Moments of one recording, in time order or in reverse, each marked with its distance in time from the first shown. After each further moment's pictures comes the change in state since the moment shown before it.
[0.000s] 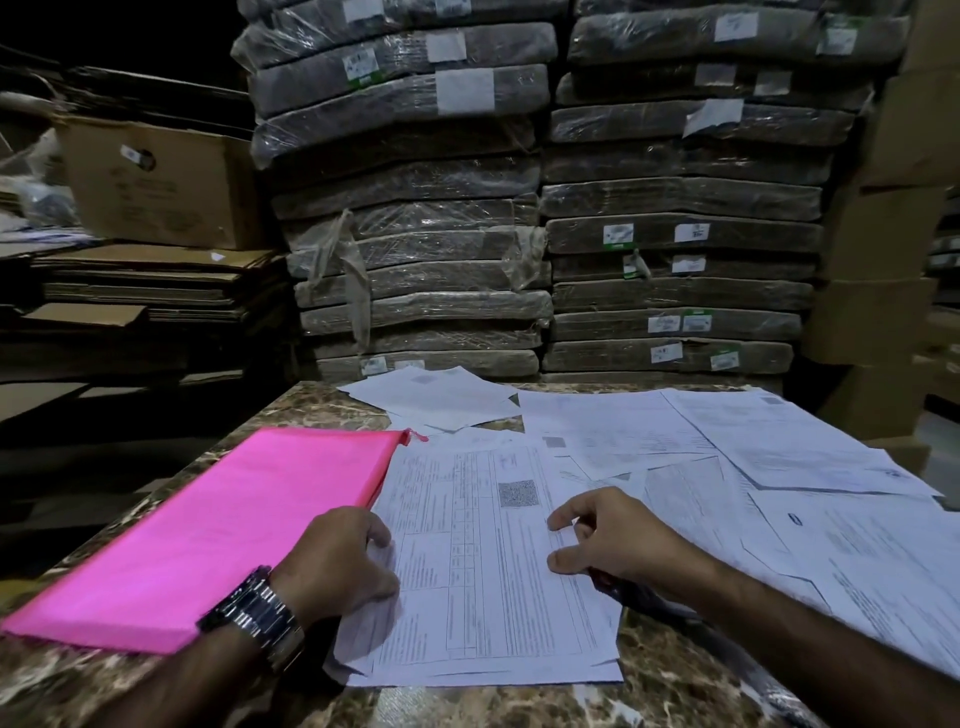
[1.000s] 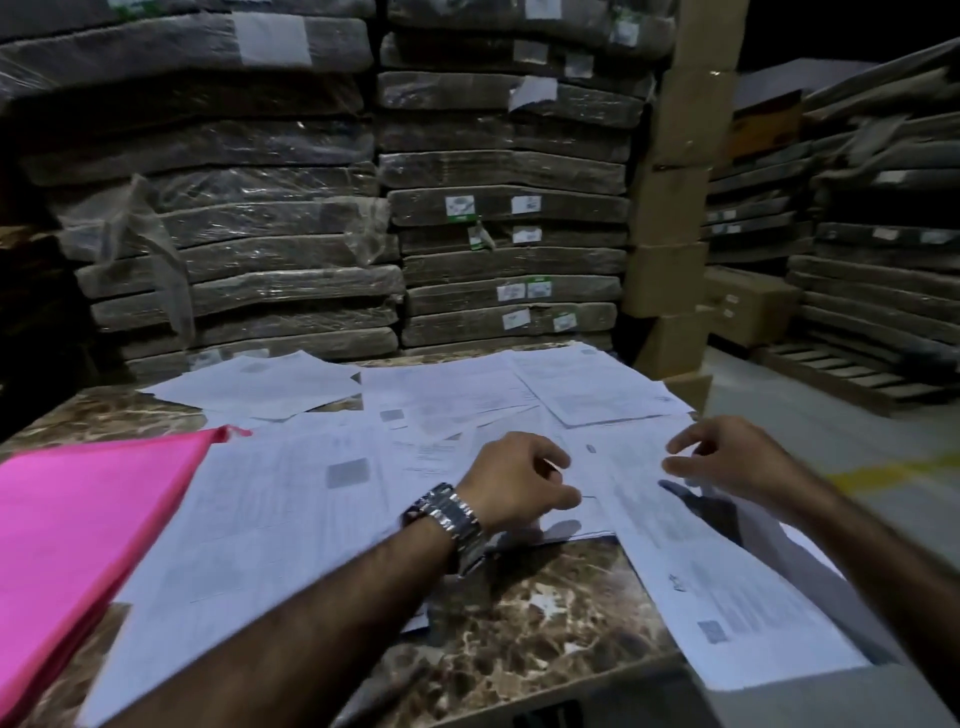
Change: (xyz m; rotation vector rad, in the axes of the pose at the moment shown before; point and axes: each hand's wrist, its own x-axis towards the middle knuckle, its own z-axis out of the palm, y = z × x) left_hand 0.008 0.248 0.075 -0.493 -0.325 0.530; right_hand -0.123 0.131 -0.168 -0.164 0.525 0.320
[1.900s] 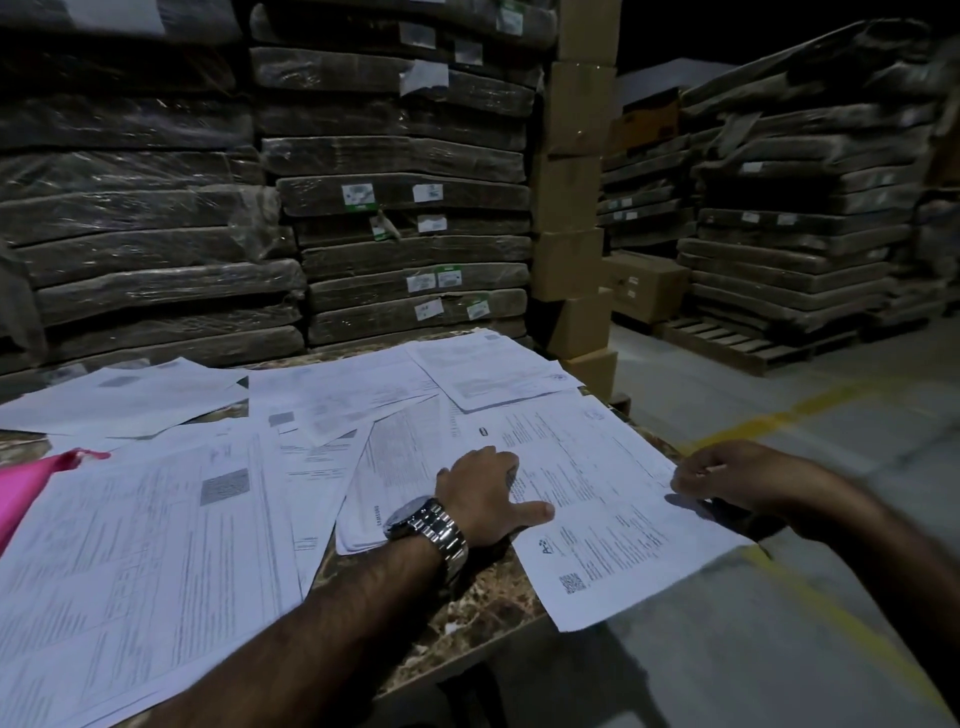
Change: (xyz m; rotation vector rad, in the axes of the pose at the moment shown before) left_hand 0.040 0.008 0.083 0.399 -0.075 0.122; right_hand -0.072 0.061 -0.065 0.123 -0.176 0.377
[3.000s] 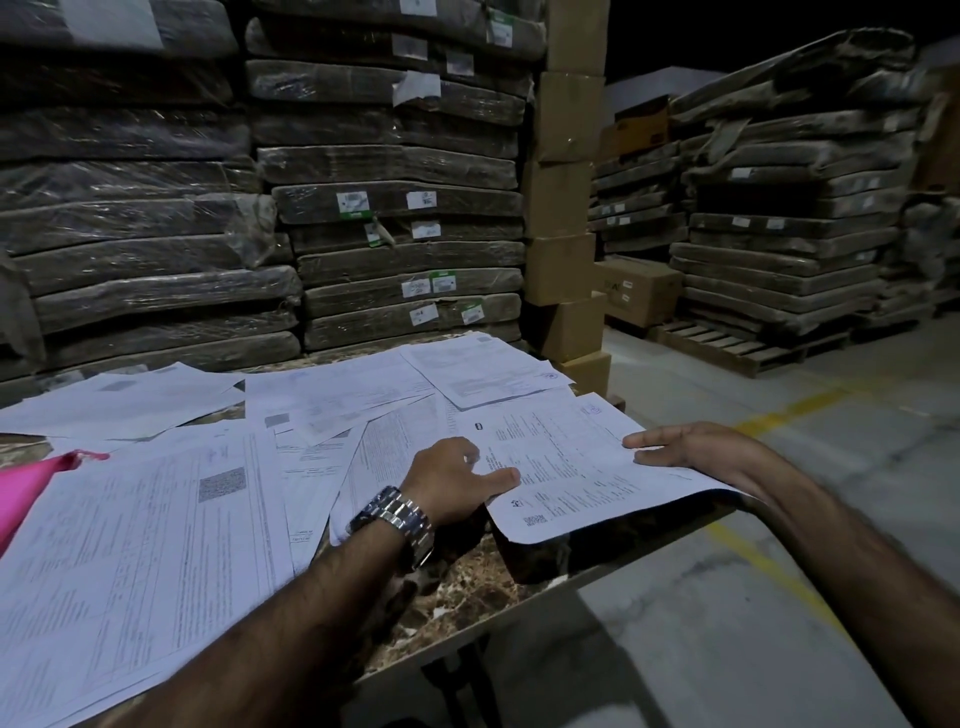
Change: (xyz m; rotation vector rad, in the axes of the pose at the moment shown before) left_hand -0.020 0.001 -0.027 -0.251 0.092 -0.210; right_hand 0.025 -0.001 0.001 0.338 -0.028 -0.090
